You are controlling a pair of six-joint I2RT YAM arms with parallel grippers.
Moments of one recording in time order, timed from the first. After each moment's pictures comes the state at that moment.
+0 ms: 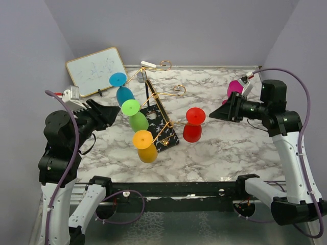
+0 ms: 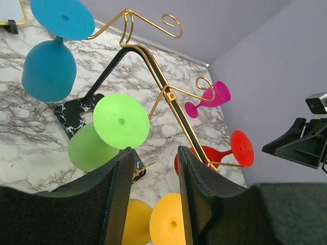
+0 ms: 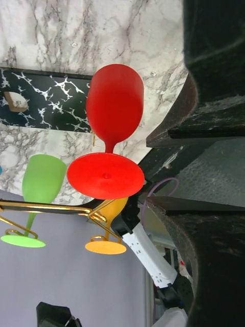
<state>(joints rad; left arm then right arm) -0.14 0.65 1.22 -0.73 0.27 -0.65 0.10 1.04 1.32 -0.87 -0.83 0.41</state>
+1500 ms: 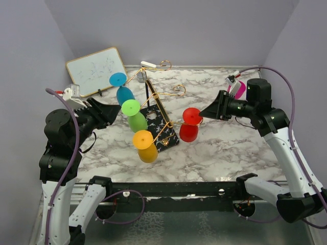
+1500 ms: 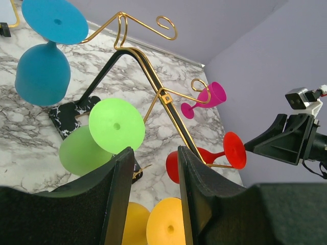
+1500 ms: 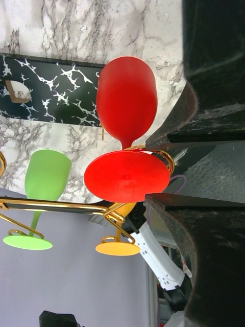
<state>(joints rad) -0.14 0.67 1.22 -0.70 0.29 -0.67 0.28 1.07 1.24 -0.69 -0.71 0.54</state>
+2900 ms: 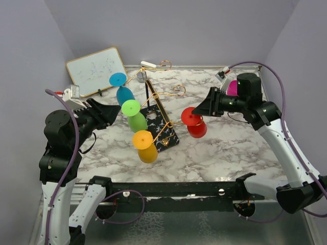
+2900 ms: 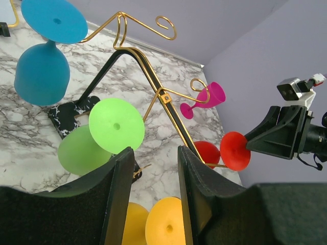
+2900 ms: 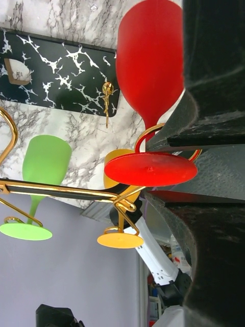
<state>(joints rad) -0.14 0.67 1.22 -0.70 0.29 -0.67 0.37 1.16 1.31 -0.67 -0.68 0.55</state>
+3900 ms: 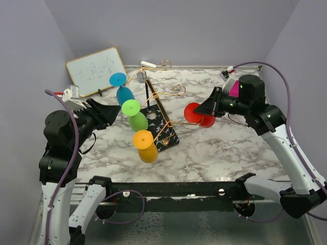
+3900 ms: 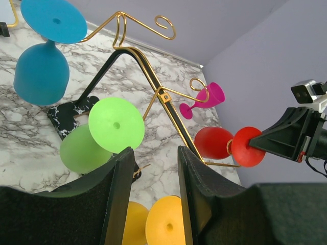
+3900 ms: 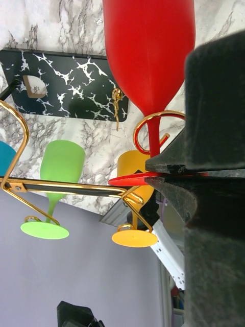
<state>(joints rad) -0.14 0.66 1.22 -0.70 0.29 -0.67 0.43 1.12 1.34 -0.67 -0.52 0.60</state>
